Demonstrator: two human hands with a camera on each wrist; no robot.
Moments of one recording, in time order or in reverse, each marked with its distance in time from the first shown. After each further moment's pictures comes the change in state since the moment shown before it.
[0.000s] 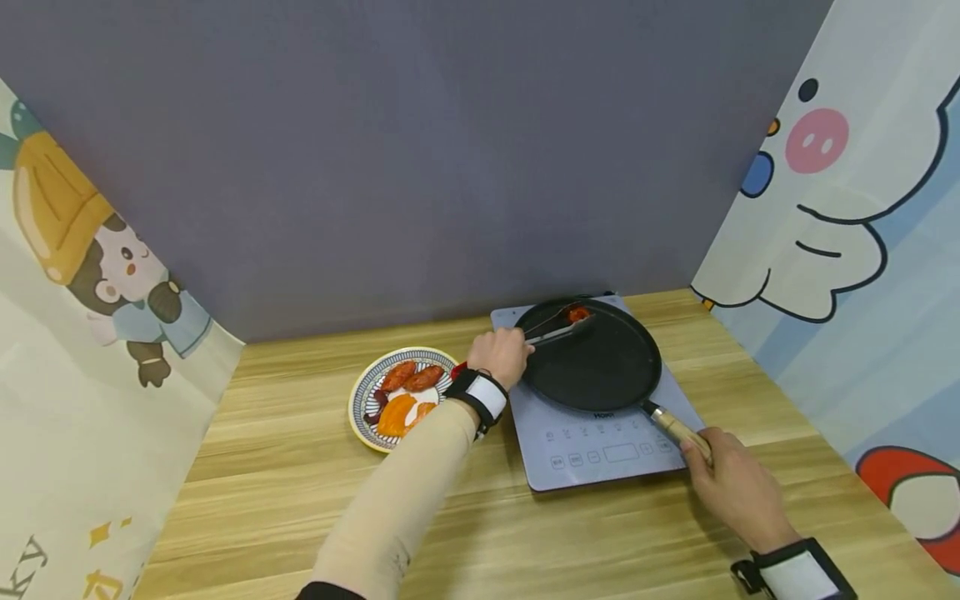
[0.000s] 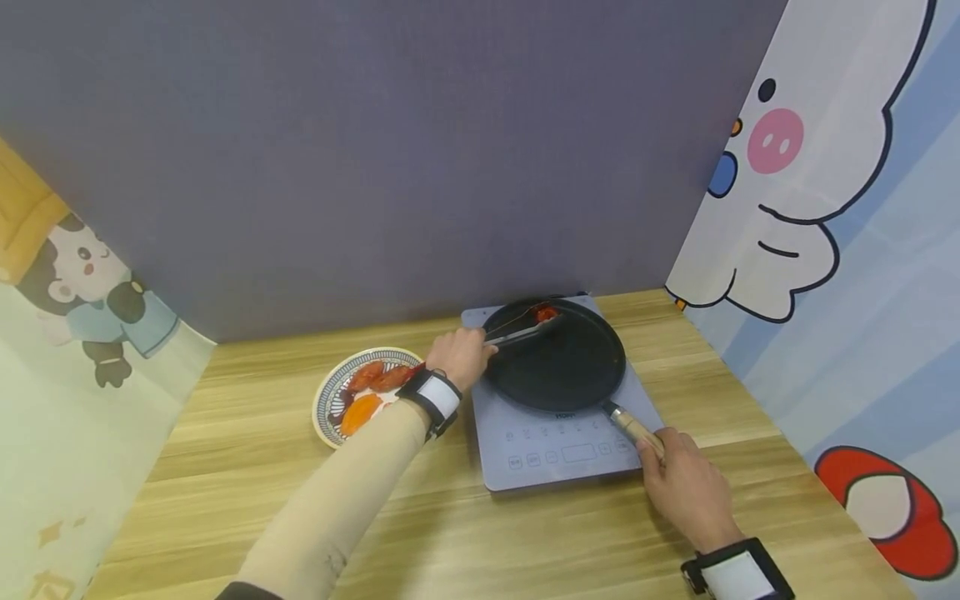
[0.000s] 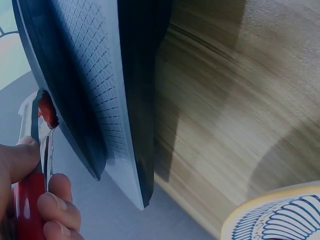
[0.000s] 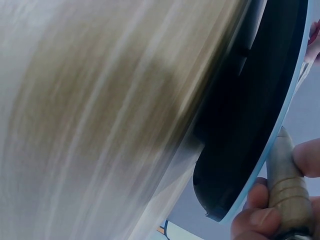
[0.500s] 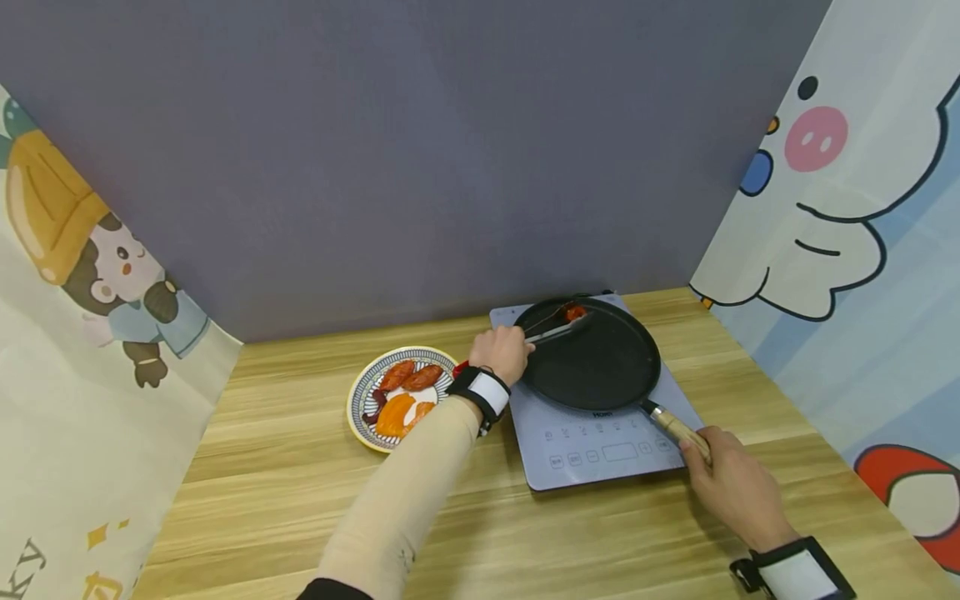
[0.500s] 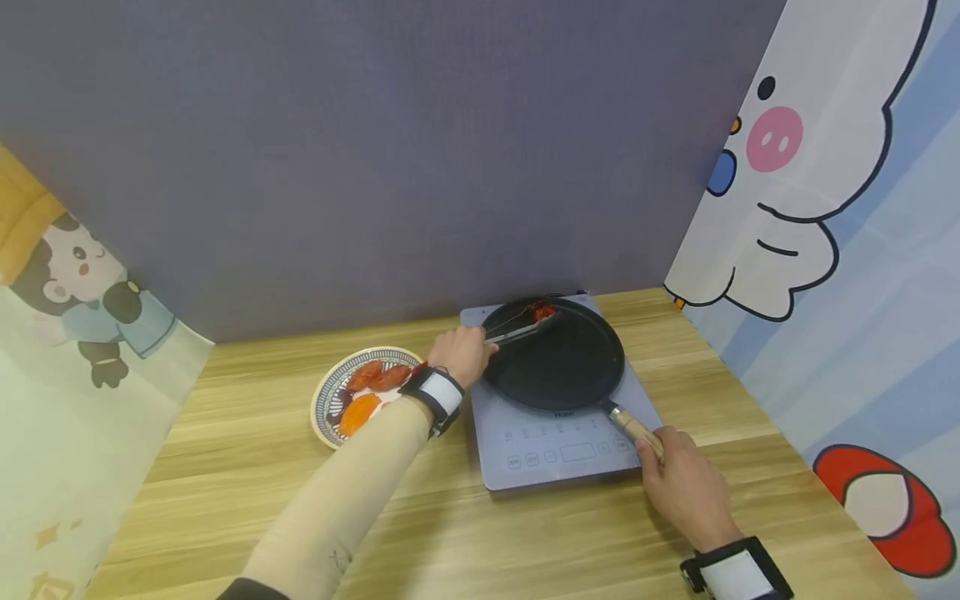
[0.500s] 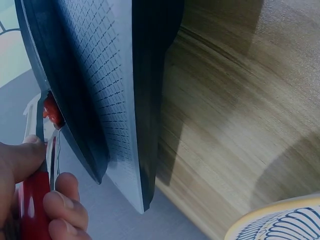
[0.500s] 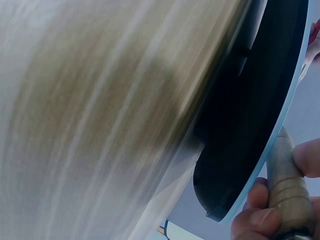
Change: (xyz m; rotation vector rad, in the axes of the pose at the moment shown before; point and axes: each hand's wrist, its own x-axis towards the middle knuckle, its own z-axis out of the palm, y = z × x) left_hand 0.004 0.003 -0.002 -0.016 -0.058 -0.028; right_hand 0.000 -0.002 -0.001 -0.010 0.008 0.001
